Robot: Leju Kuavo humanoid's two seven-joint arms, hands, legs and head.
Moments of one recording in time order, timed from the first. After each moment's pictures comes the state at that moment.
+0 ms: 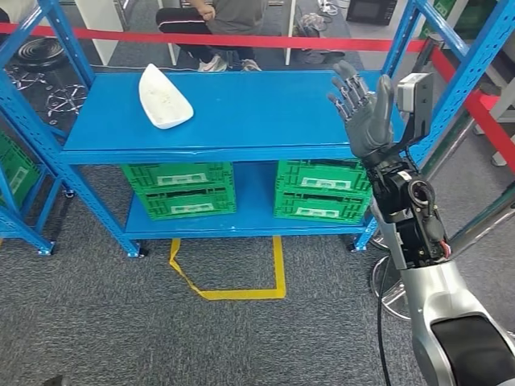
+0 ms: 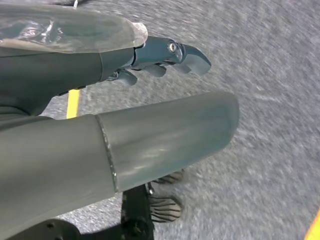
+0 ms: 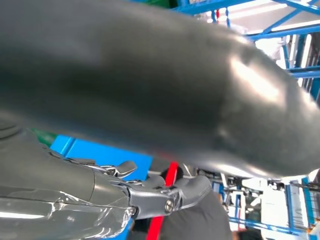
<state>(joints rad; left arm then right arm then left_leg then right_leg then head) -0.18 0.15 -0.28 -0.19 0.53 0.09 -0.17 -0.56 -0.20 0.10 -1.36 -0.30 0.19 -0.08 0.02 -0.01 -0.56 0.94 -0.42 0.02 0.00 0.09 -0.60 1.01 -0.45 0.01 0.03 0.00</state>
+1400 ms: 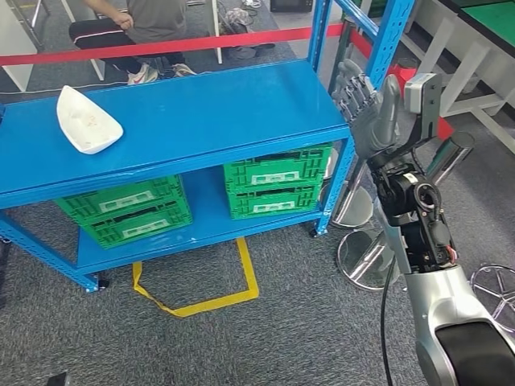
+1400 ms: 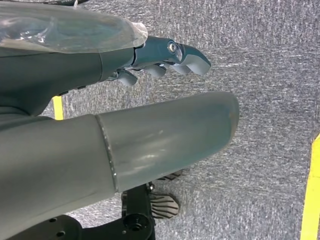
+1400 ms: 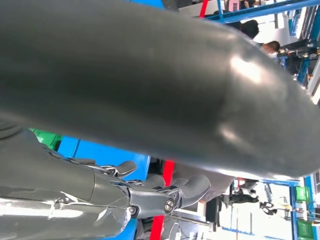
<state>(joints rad) -0.17 0.15 -0.29 -0.19 0.55 0.09 -0.18 -0.55 -0.20 0.11 -1.40 -0.30 0.17 -0.06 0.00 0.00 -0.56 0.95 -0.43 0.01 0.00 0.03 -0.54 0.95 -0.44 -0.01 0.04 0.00</state>
